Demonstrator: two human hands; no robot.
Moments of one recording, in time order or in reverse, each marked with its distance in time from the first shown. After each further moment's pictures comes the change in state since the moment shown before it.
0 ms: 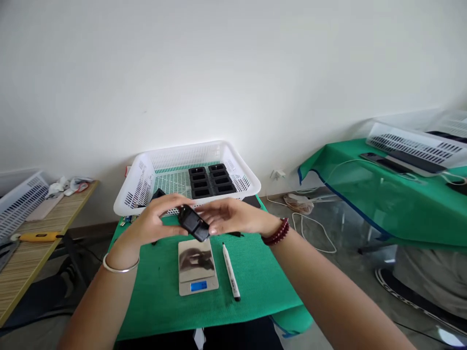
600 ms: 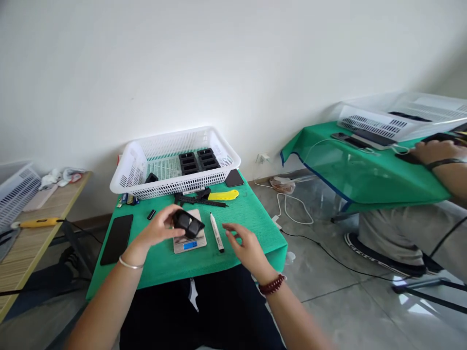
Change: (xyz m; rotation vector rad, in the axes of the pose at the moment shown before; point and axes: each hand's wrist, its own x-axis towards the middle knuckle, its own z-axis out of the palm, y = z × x) left_hand -0.076 -0.014 0.080 -0.450 0.026 -0.439; right_hand -0.101 0.127 0.116 -0.595 0.904 0.124
